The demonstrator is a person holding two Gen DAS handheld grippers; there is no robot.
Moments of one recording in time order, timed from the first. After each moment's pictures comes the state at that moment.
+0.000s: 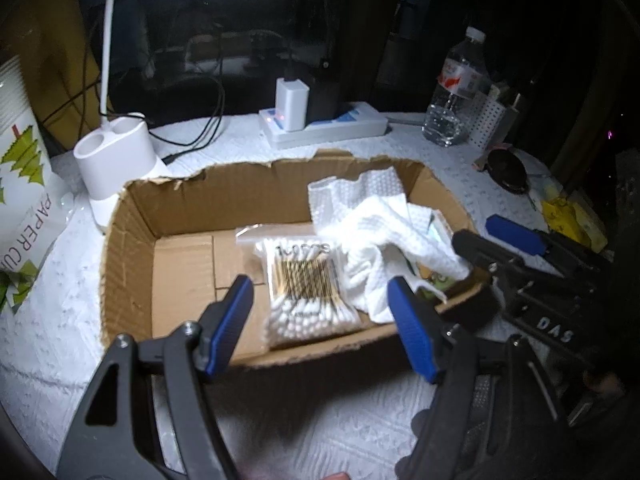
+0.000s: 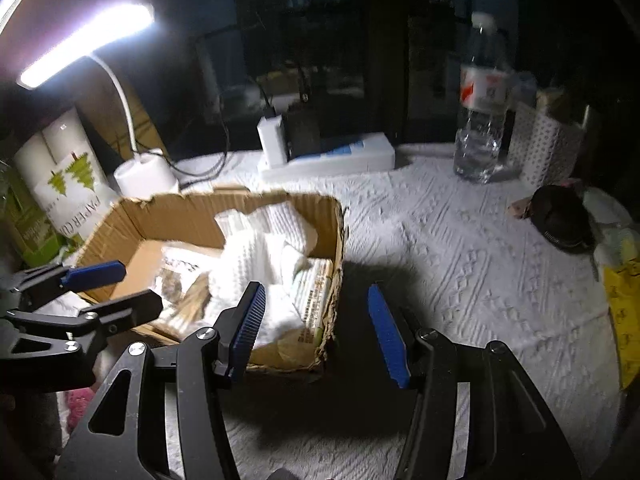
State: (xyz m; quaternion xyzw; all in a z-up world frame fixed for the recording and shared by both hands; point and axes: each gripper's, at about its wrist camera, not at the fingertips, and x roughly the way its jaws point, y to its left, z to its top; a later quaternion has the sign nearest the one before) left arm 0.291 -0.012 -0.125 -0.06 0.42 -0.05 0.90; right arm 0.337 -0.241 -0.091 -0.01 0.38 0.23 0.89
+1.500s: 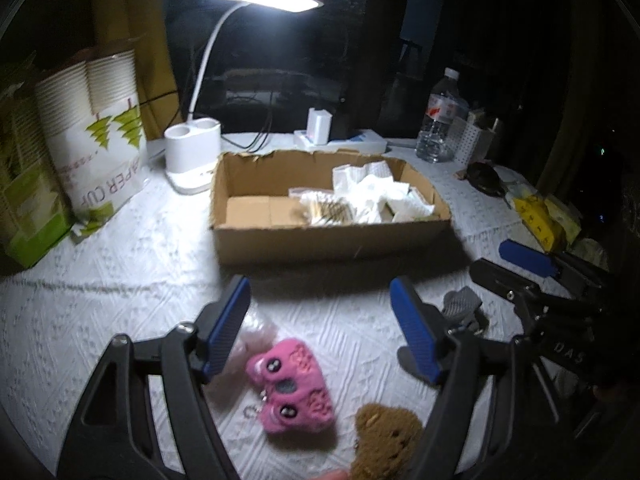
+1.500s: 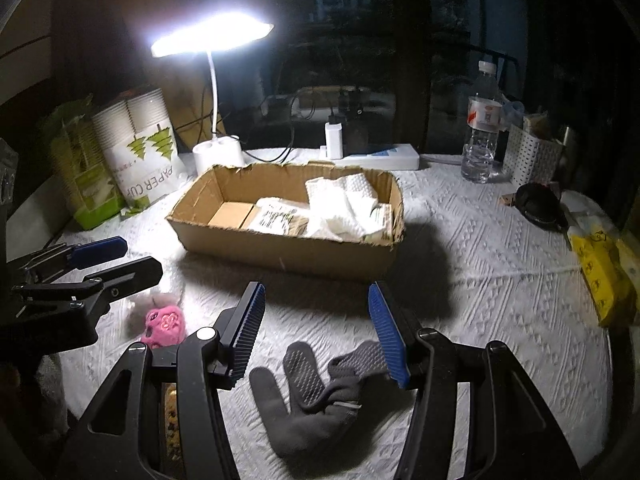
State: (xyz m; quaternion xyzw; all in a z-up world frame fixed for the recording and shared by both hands) left arm 0.146 0.010 -0.101 -0.07 0.36 -0.02 0.93; right arm 0.204 -0.235 -0.060 -0.03 0.35 0.25 0.90
